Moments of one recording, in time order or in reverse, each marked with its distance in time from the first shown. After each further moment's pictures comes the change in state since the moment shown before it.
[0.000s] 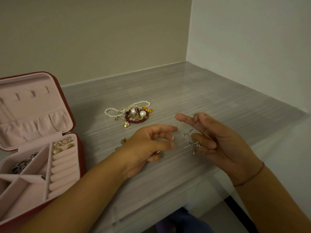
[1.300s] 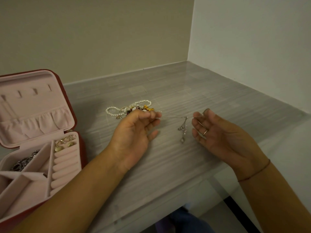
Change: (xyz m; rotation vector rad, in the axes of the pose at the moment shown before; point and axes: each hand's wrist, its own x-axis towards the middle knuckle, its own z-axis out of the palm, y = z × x) left_hand 0.005 0.009 -0.014 -0.475 0.145 0.098; right_hand 0.014 0.001 -0.025 0.170 0.028 0.001
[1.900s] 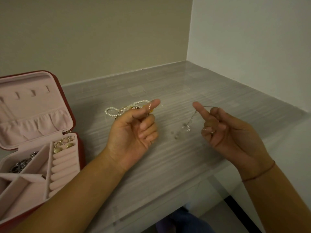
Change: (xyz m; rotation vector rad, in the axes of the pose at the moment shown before) left_hand -0.002 0.003 0.002 -0.248 -0.213 -0.005; right_hand -0.007 -0.010 -0.001 0.243 -0.028 -0.038
